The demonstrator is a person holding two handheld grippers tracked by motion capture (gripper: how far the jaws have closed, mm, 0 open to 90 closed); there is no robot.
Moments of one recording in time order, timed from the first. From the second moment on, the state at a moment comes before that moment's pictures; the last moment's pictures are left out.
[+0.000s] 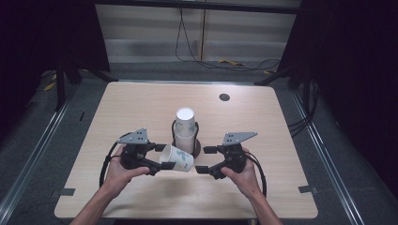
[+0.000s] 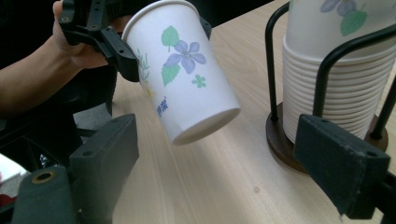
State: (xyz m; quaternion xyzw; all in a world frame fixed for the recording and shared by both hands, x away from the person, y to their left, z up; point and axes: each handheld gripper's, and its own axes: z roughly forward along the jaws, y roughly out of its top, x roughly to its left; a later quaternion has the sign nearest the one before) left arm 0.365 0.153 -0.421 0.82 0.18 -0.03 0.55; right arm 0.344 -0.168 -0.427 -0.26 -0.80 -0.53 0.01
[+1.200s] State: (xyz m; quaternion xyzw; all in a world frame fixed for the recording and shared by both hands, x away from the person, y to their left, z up) left arm 0.379 0.184 -0.425 0.85 0.26 0.02 0.46; right arm 0.346 -0.176 -0.429 -0.29 -0.80 -0.53 -0.02
